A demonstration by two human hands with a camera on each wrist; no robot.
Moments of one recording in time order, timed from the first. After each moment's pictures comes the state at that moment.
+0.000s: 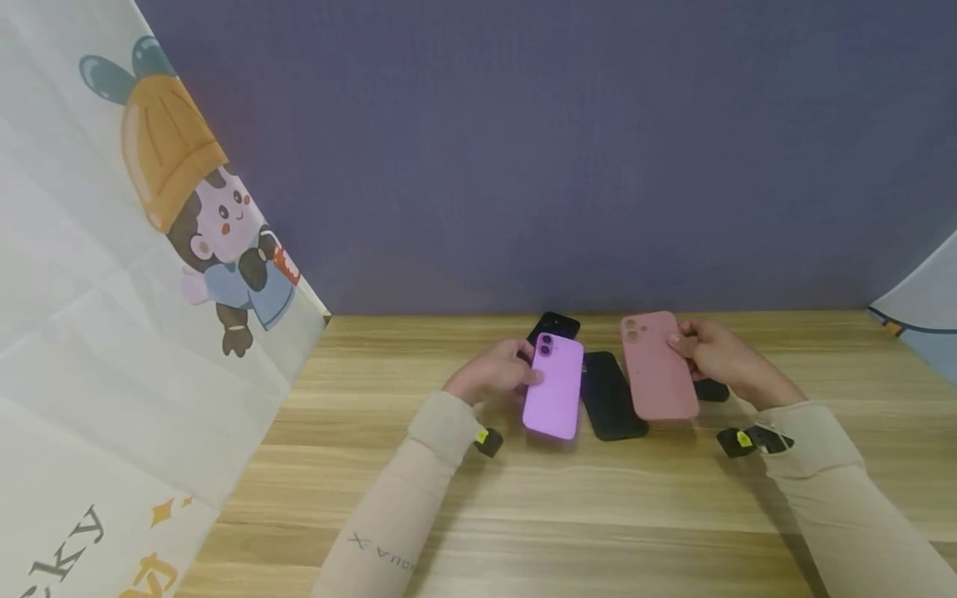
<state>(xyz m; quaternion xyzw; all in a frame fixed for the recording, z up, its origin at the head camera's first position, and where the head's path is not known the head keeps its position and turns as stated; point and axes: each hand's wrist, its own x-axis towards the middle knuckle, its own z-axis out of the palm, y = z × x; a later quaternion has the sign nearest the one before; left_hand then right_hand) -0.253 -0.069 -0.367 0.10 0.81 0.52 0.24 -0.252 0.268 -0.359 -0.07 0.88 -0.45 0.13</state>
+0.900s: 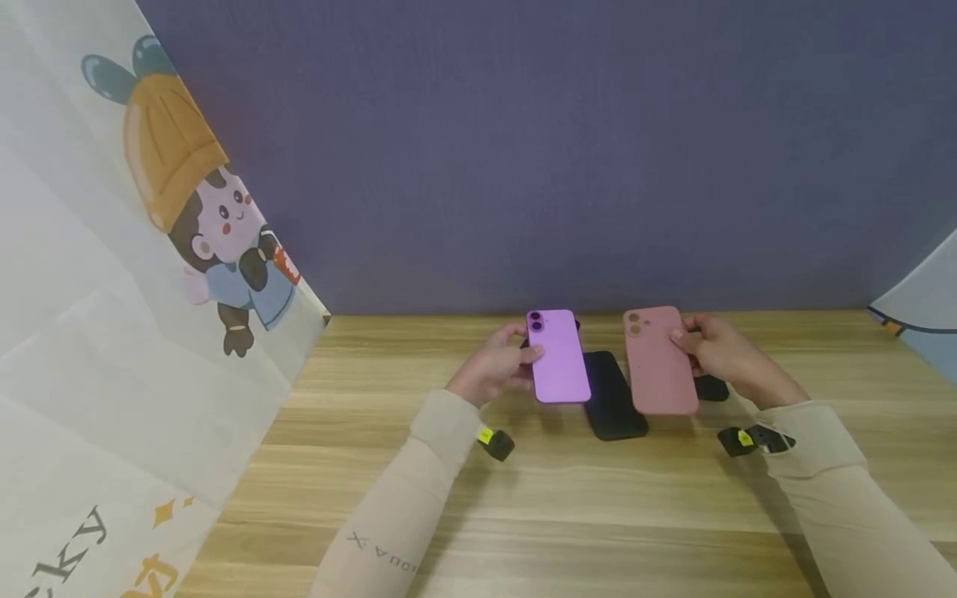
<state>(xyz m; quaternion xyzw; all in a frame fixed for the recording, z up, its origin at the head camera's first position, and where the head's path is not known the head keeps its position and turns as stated) -0.256 -0.059 -0.367 0.01 0.69 0.69 0.21 -0.248 0.267 -0.354 -0.06 0.89 -0.45 0.11</state>
